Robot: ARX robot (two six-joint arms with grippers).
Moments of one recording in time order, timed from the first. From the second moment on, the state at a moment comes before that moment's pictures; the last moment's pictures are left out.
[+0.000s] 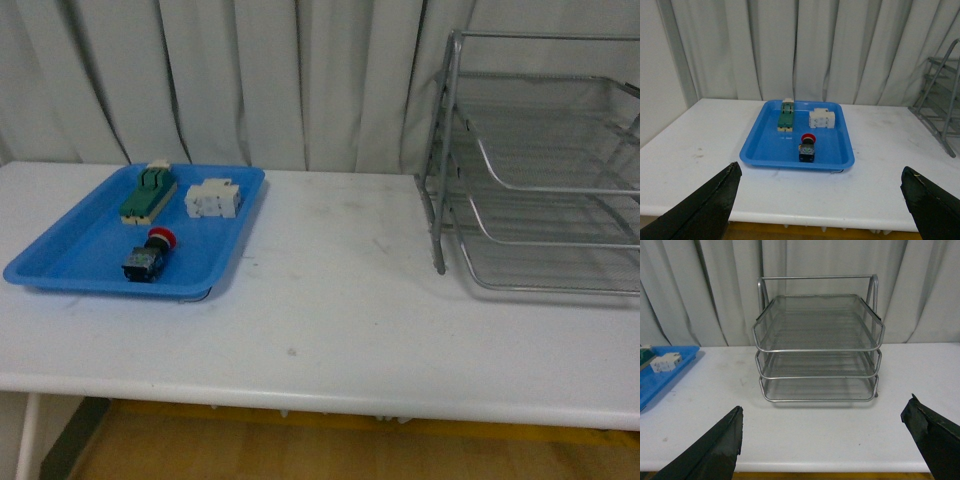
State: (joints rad) left arm 0.00 0.00 0.01 0.00 0.00 0.00; right arm 0.00 0.00 0.01 0.00 0.00 0.01
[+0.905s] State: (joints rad) left arm 0.00 0.00 0.01 0.00 0.00 0.00; right arm 0.00 0.00 0.01 0.00 0.00 0.01
